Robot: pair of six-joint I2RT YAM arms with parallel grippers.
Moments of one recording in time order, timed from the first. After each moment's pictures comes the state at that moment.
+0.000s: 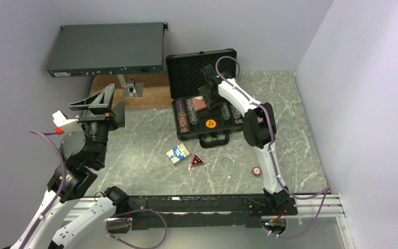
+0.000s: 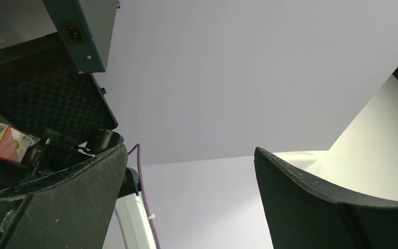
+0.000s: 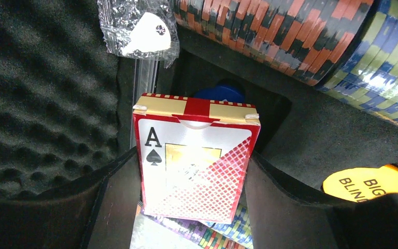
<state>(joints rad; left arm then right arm) -0.60 0.55 0.98 -0.27 -0.64 -1.51 0.49 2.33 2.12 -0.95 0.20 1.61</state>
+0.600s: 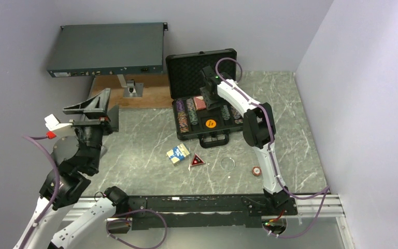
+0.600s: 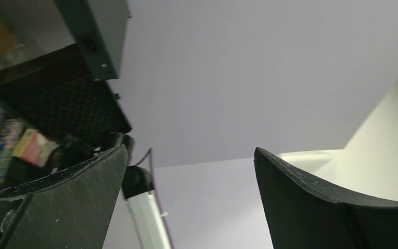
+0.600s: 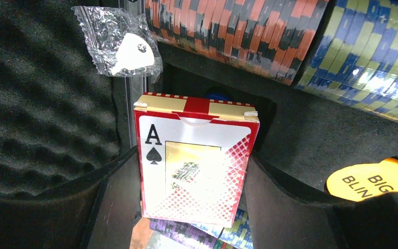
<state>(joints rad) -0.60 0.51 1.03 -0.33 -0.65 -1.46 0.50 2.34 2.12 -0.98 0.26 1.74</state>
